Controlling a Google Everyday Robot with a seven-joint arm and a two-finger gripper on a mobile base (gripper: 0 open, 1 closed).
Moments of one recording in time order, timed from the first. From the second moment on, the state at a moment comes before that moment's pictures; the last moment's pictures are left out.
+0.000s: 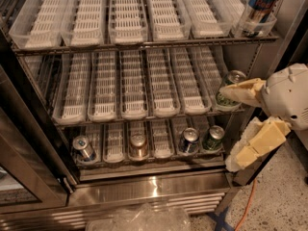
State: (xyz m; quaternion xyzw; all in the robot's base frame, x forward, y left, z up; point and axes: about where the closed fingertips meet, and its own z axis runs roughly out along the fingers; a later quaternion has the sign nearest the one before) arm 0.391 -0.139 0.923 -0.59 0.71 0.24 0.31
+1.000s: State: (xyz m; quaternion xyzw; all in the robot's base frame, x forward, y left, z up) arm 0.354 -0.099 0.863 -0.57 0.66 0.33 0.35
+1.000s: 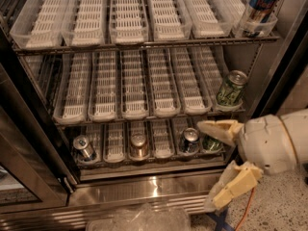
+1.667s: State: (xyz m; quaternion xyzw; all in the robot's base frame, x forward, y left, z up) arm 0.348 -0.089 0.853 -0.58 0.65 0.34 0.35
